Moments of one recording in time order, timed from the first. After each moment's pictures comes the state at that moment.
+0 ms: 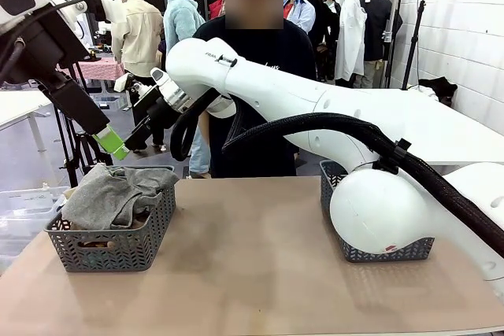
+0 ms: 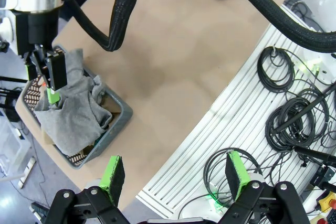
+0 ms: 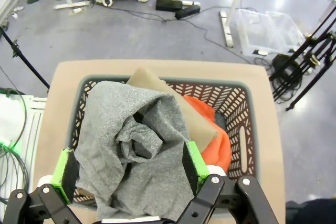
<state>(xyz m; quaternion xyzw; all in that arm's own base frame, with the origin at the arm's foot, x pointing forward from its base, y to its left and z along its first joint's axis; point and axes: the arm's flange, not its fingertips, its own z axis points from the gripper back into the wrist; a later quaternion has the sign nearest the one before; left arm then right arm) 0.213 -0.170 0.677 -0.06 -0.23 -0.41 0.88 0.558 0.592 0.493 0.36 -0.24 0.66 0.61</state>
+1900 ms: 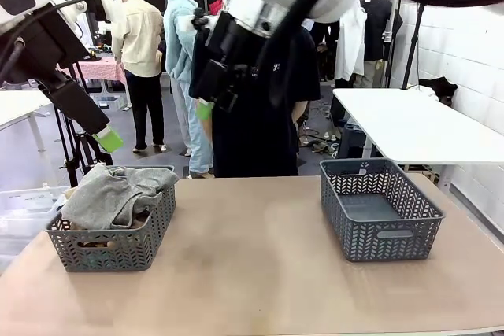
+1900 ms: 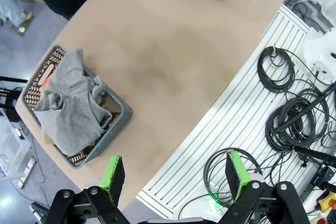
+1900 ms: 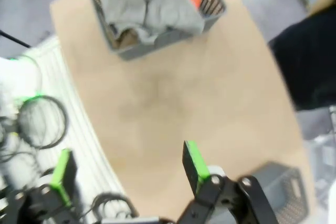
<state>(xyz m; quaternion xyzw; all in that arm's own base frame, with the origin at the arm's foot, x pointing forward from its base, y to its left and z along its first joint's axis) 0.213 -0.170 0.678 -0.06 -0.23 -0.41 0.88 0.393 0.392 0.653 0.19 -0.16 0.53 0.81</state>
